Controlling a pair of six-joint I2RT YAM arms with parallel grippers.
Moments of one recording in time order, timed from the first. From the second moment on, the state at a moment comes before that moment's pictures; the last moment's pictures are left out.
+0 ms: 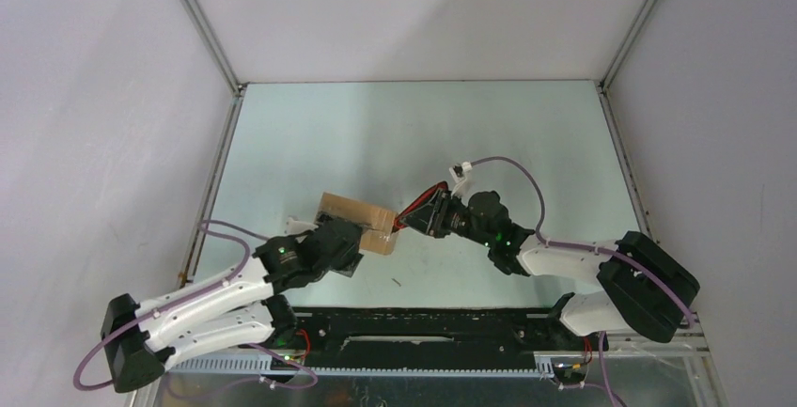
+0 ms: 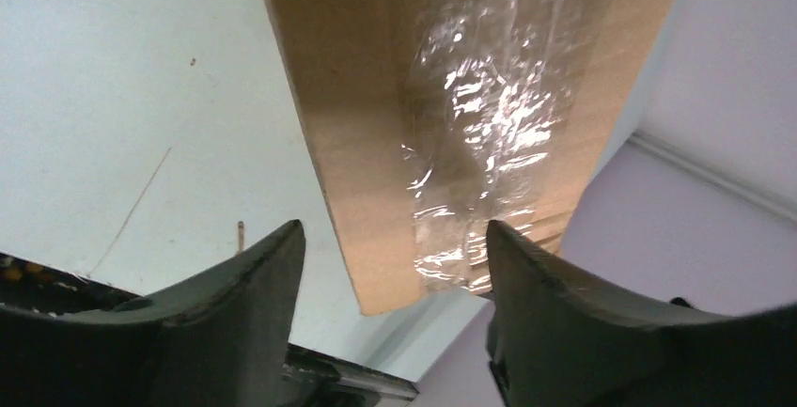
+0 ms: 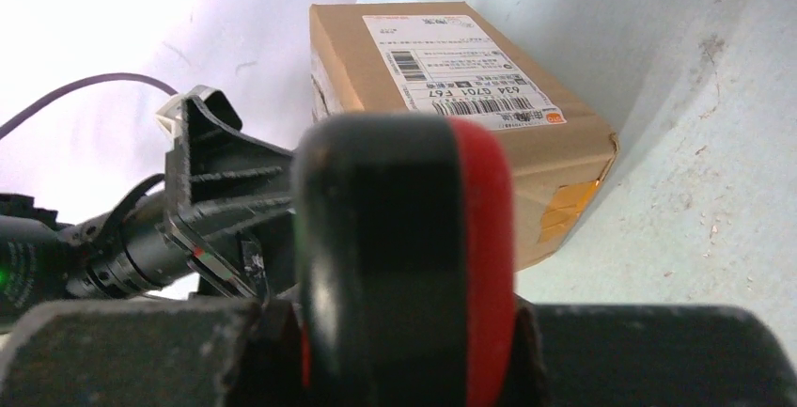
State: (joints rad) left arm -0.97 0.86 0.61 -0.72 -0.46 -2.07; right arm 0.83 1.36 0.48 0.67 -0.21 0.99
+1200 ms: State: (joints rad) left arm -0.96 0.86 0.69 -0.95 -0.61 -2.09; right arm 0.84 1.41 0.52 0.69 -0.21 0.91
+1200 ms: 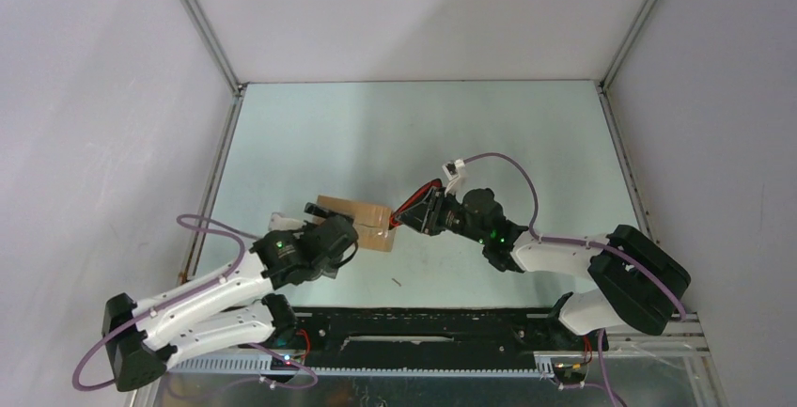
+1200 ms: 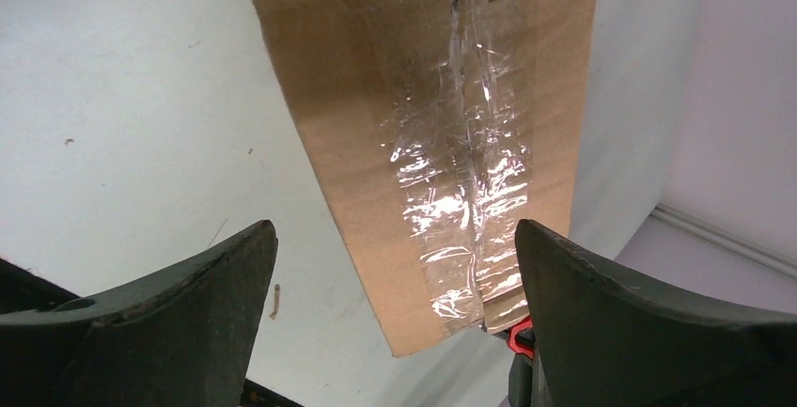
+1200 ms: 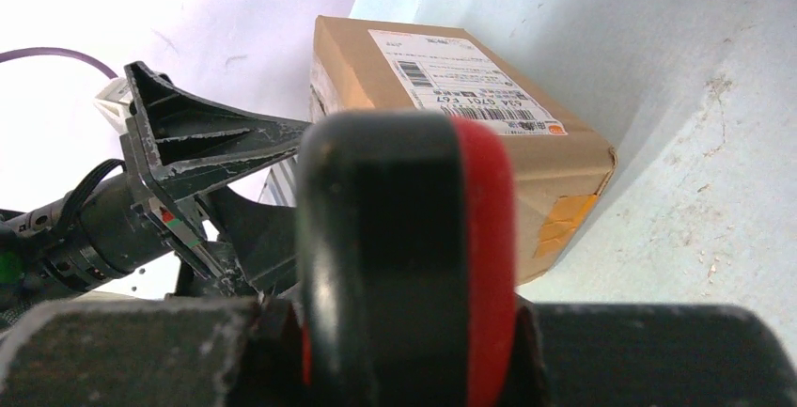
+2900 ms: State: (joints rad) left arm -0.96 0.91 0.67 -0.82 -0.46 -2.09; right arm 0.80 1.45 0.50 0.74 -0.29 1.04
